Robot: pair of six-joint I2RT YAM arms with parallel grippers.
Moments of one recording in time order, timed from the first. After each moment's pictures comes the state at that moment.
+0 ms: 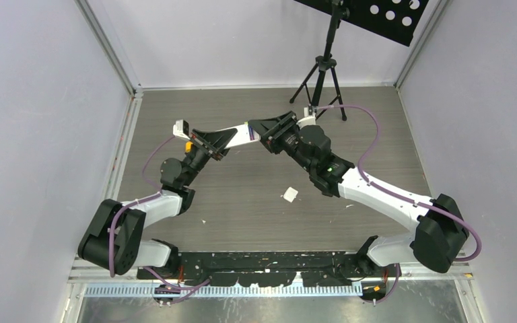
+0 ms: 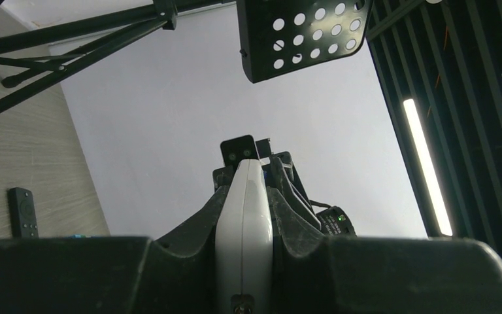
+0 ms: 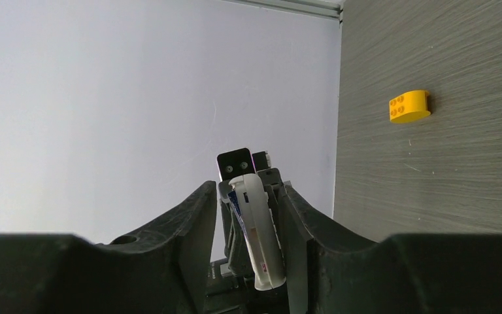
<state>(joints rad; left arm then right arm) -0.36 1.33 0.42 1.33 0.33 -1.62 0.80 1.33 0.96 0.33 0.15 1.39</state>
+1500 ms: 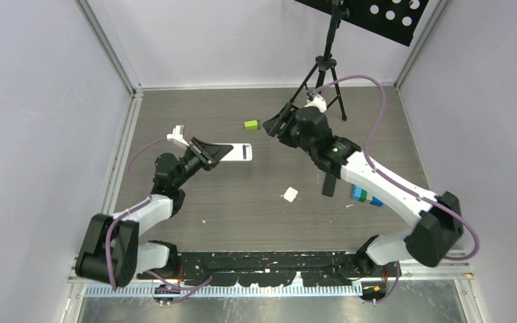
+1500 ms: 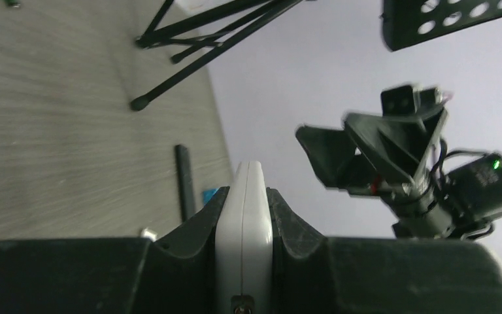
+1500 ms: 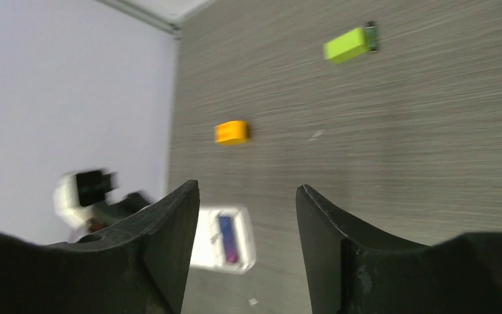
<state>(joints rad) -0.22 1.28 0.38 1.03 0.52 -1.31 0.71 1.33 1.14 -0.13 0.20 0.95</state>
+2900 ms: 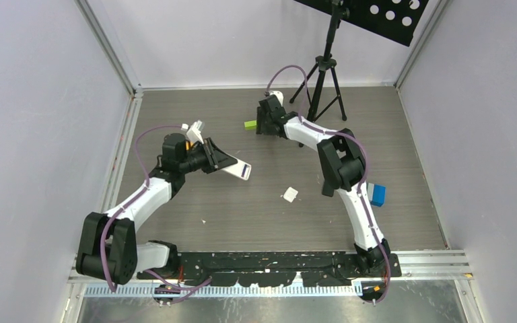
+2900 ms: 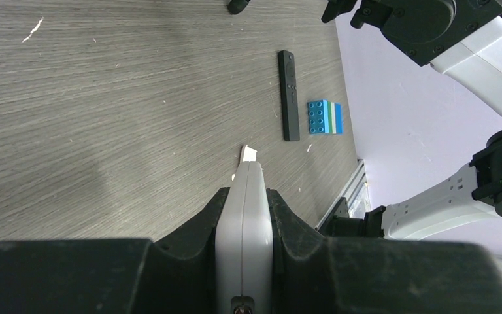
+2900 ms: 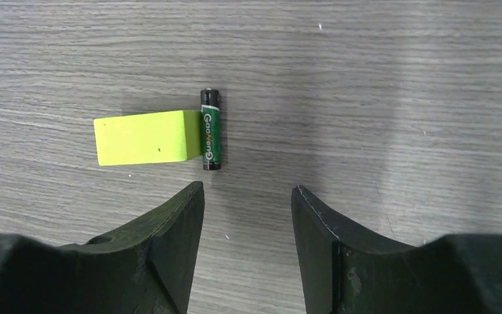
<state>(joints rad) -0.22 1.25 0.64 0.19 0.67 -0.72 0.56 2.35 1.84 -0.26 0.21 0.45</state>
